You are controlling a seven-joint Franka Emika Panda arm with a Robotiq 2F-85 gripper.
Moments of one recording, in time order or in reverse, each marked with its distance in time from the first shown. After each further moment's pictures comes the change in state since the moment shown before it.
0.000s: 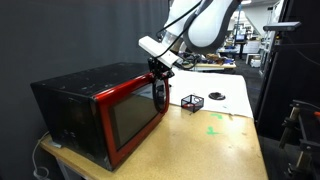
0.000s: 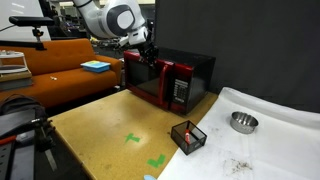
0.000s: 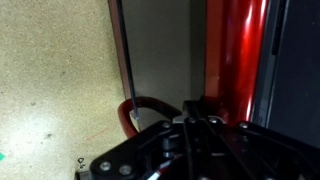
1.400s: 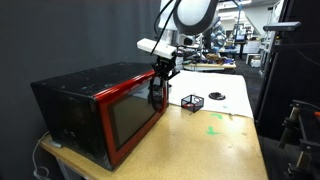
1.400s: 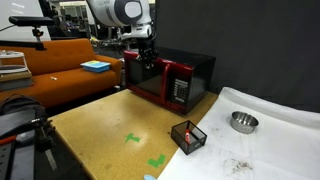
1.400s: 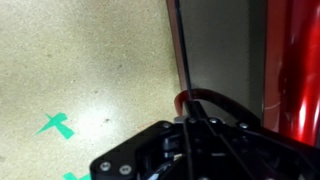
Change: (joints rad) arm -0.121 -0.046 0.101 0.095 -0.022 -0.408 0.012
